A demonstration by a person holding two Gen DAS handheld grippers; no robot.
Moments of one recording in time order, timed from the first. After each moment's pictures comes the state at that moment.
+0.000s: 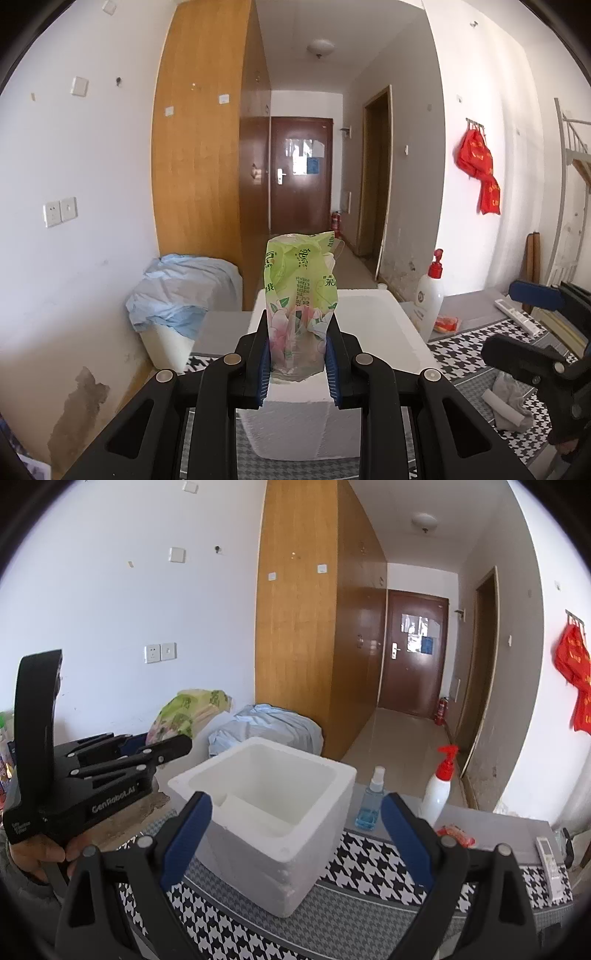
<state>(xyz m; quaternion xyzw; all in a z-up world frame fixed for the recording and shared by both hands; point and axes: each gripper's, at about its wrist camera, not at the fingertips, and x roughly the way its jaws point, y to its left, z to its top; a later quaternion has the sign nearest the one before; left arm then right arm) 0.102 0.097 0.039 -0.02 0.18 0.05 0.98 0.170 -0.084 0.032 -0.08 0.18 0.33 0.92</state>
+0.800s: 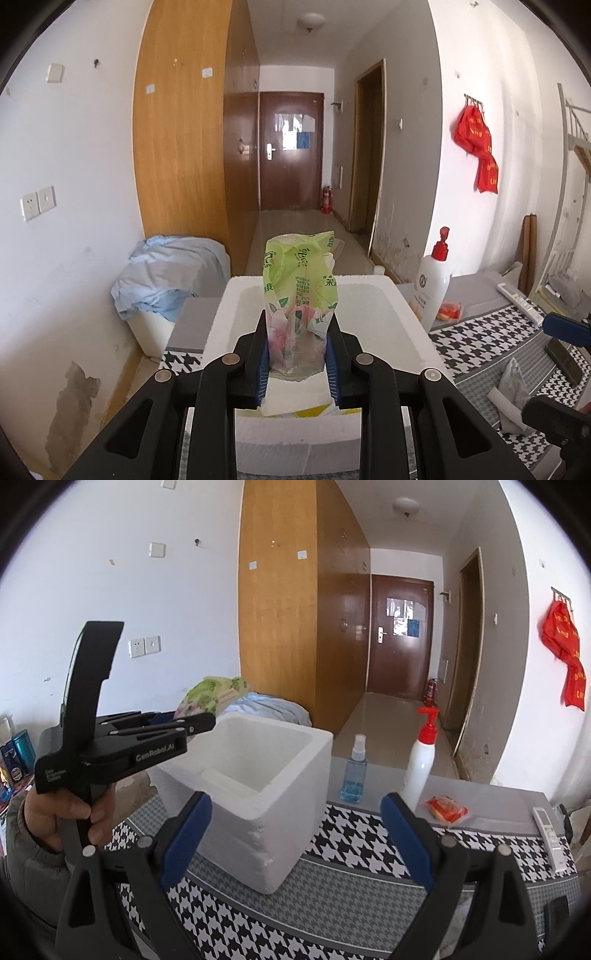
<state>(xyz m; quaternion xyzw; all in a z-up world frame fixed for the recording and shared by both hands) 0.153 0.092 0.023 -0.02 0.23 0.04 0.97 0.174 -0.104 0.010 -0.07 0.21 0.31 0.93</state>
